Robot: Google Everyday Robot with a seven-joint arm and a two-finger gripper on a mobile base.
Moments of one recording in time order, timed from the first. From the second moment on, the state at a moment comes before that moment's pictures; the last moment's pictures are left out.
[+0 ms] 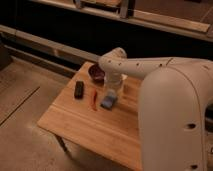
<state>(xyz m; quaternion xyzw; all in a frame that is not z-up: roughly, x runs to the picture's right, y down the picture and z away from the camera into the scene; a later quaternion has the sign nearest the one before) 0.046 0.037 0.835 -0.14 0.28 0.83 0.46</state>
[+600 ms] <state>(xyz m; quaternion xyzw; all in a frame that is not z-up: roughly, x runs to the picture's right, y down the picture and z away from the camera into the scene) 0.029 0.065 0.854 -0.16 0.30 0.82 0.45</state>
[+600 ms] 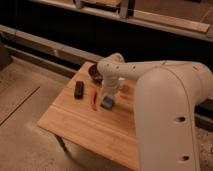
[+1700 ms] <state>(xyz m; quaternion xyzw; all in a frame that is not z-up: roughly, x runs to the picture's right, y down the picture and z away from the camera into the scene) 0.022 0.076 0.866 -0.18 0.30 0.79 0.50</state>
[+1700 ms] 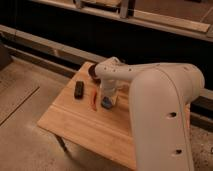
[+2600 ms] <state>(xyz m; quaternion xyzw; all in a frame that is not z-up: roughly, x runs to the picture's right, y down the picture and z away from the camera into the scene) 0.088 0.080 0.864 -0.13 0.33 0.83 0.44</state>
